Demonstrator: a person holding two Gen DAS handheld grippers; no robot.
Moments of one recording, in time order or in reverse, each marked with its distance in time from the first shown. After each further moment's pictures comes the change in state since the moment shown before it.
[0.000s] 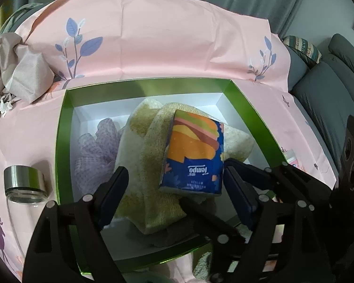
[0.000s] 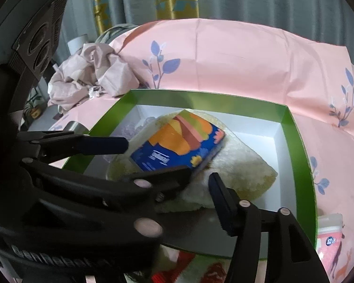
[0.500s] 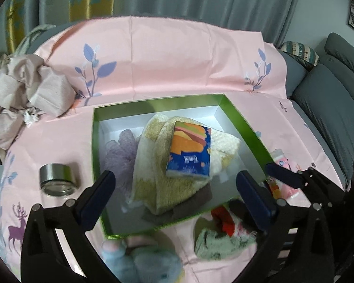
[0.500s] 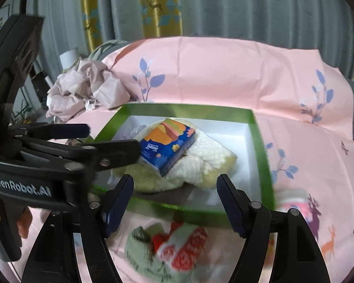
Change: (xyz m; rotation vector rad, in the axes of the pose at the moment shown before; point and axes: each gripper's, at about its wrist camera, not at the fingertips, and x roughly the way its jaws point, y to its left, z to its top) left arm -0.064 -0.017 -0.016 0.042 -0.095 0.072; right arm -0.068 -0.001 -0.017 0.053 -0.072 -0.090
